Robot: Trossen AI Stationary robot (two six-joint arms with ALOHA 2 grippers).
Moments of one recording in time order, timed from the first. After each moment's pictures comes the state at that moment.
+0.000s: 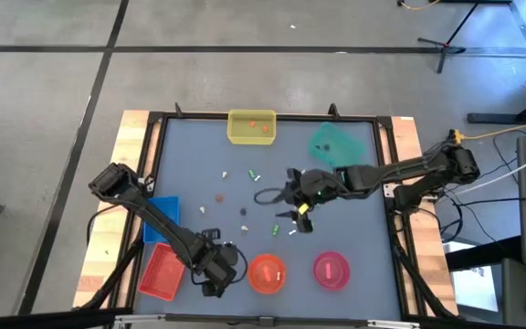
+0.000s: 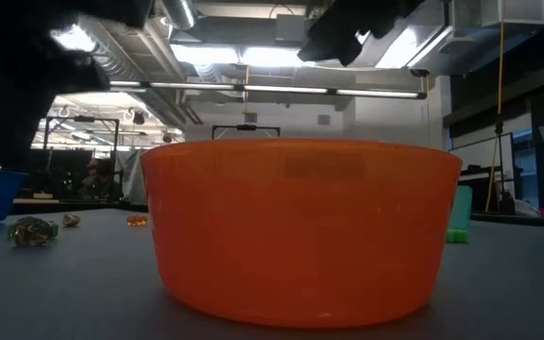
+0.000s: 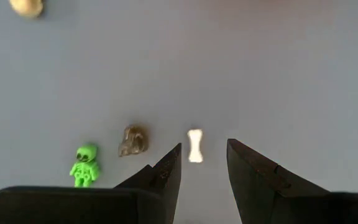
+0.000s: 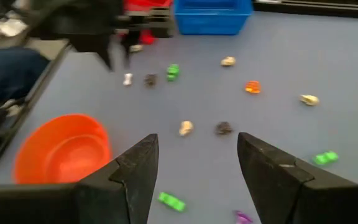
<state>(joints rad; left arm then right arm) -0.62 1.85 1.28 -0.83 -0.10 -0.78 0.15 1.47 1.10 -0.24 -0.06 0.00</state>
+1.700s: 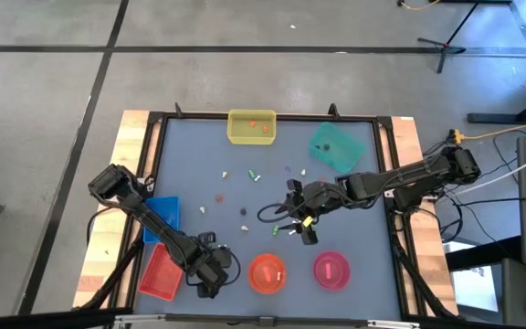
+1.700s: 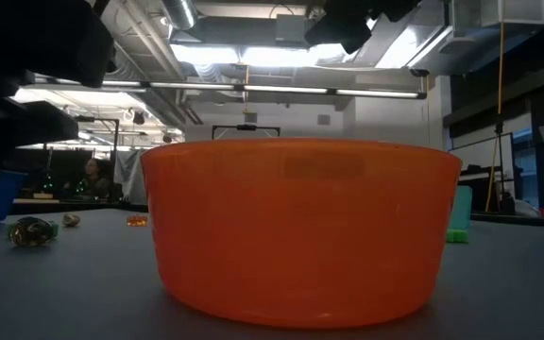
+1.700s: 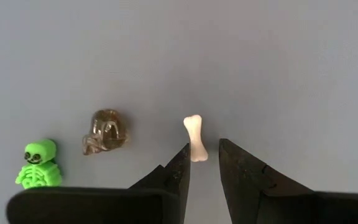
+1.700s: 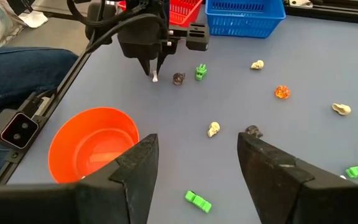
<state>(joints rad) -0.66 1.85 1.11 -0.62 -0.12 -0.81 0.23 1.47 1.10 -0.24 -0.06 -0.01</state>
